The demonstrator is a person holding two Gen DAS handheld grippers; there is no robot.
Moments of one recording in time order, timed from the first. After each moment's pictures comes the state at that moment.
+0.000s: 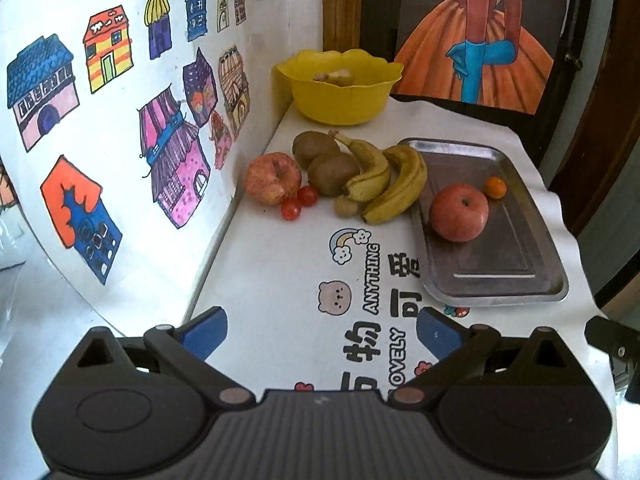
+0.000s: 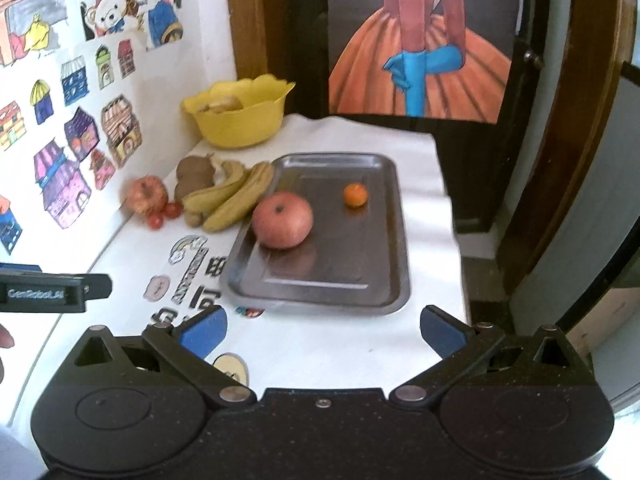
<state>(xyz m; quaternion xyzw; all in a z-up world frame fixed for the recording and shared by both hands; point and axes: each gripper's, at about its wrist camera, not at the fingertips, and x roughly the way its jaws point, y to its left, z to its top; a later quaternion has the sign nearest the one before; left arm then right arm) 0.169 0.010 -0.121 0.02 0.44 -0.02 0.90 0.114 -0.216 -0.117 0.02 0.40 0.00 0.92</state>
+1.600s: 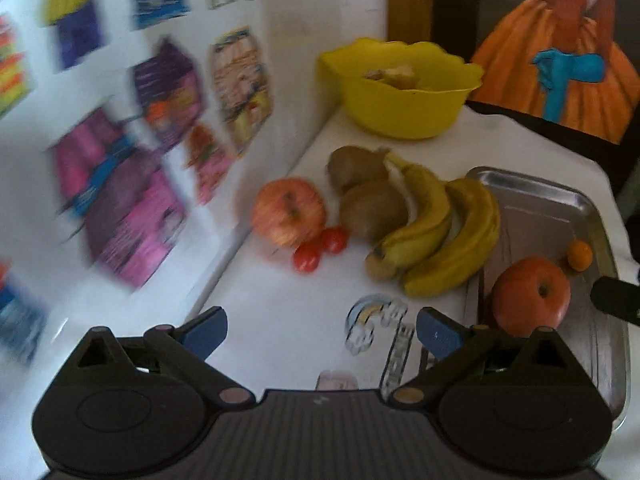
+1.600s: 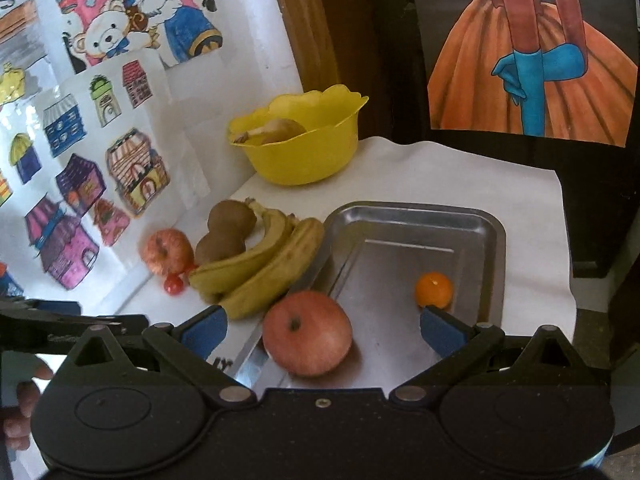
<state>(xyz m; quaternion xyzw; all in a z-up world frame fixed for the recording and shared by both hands) 0.290 -0.015 -0.156 0.00 0.45 0.07 0.89 0.297 -0.266 -0.157 0.06 0.38 0.18 0.91</state>
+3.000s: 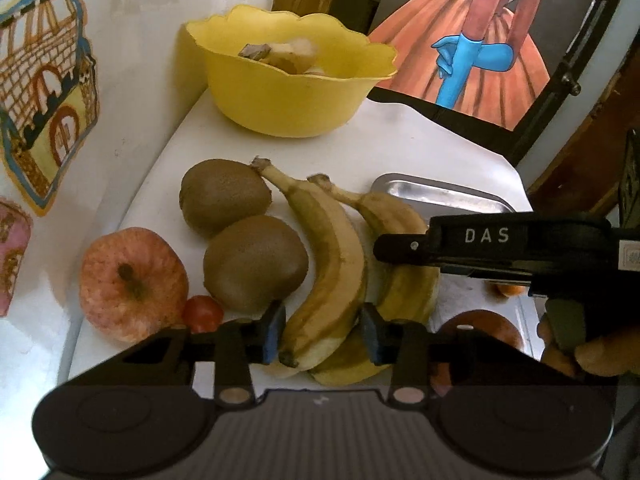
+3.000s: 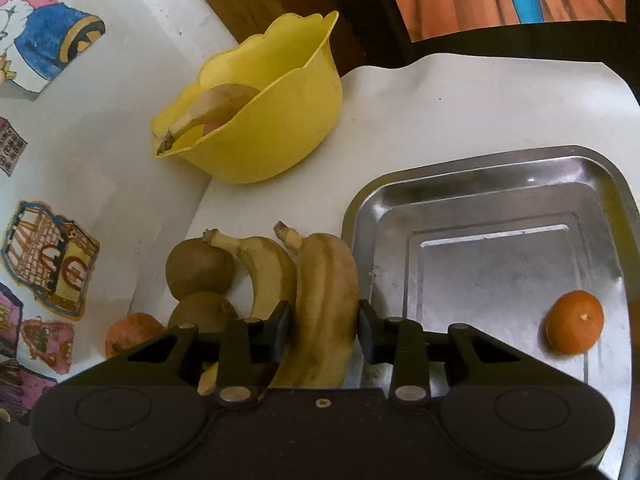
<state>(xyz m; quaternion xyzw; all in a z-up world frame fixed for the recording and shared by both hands) 0.379 -0.008 -0.195 -0.07 0.48 -0.13 0.87 0.430 -0.204 -0.216 0.19 0.48 0.13 0.85</state>
